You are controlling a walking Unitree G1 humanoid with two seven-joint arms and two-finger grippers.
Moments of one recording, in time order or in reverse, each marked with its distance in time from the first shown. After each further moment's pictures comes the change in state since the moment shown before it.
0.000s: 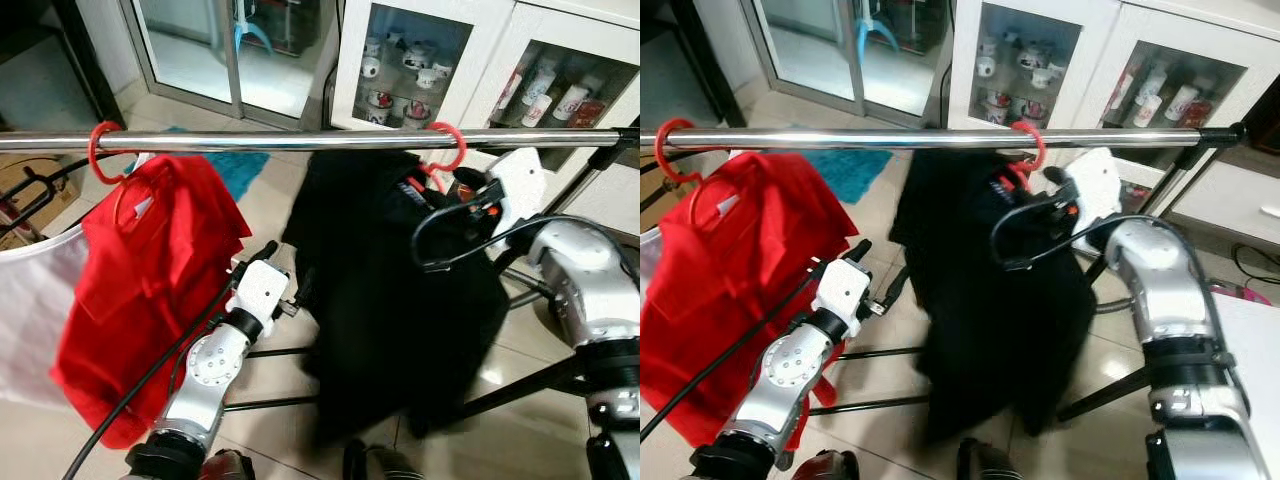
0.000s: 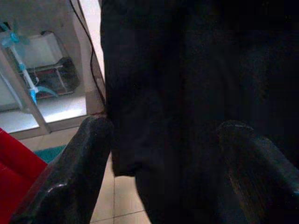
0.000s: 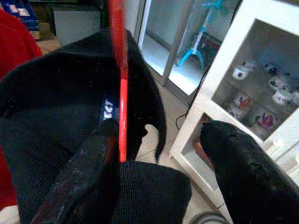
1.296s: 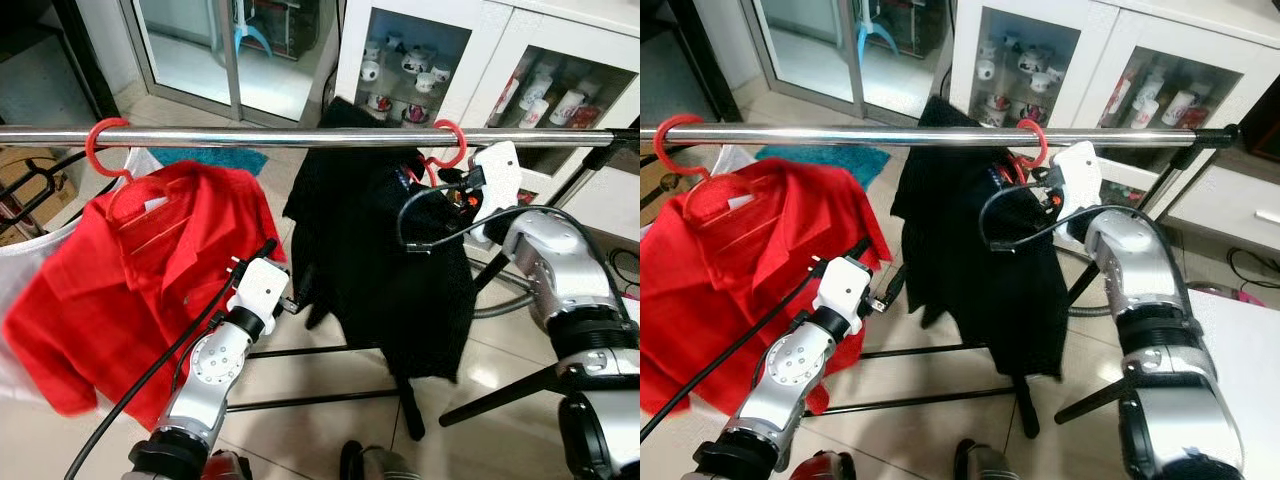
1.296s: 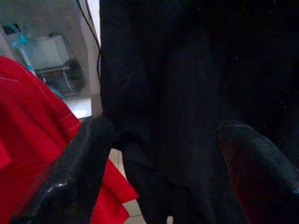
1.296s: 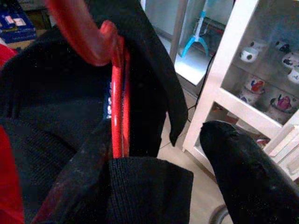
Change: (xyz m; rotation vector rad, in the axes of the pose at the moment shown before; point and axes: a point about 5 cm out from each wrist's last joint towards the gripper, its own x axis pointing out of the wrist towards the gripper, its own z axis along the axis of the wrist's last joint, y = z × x) left arm 0.003 -0.002 0.000 -0.009 -0.005 0.027; right arm 0.030 0.003 -0.013 0.141 0.031 -0.015
